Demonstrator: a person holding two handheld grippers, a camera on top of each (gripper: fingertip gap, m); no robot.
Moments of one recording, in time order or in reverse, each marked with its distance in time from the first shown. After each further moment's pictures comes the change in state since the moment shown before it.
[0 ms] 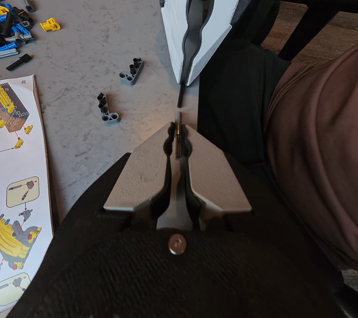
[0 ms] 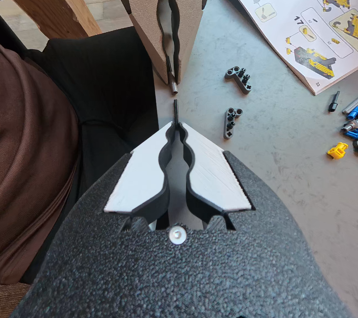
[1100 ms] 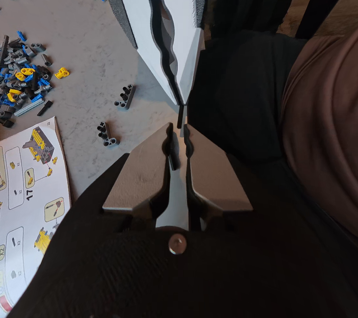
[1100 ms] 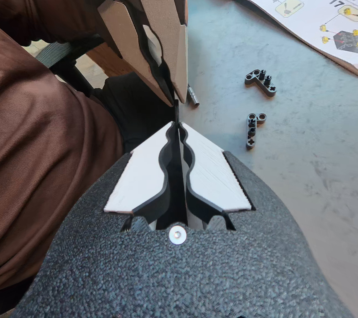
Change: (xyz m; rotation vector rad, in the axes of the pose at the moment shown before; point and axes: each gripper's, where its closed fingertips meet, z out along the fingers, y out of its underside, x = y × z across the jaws) left arm 0.014 -0.016 0.001 -0.014 -0.106 0.229; right arm -0.018 -0.015 -0.001 0.098 -0.222 0.212
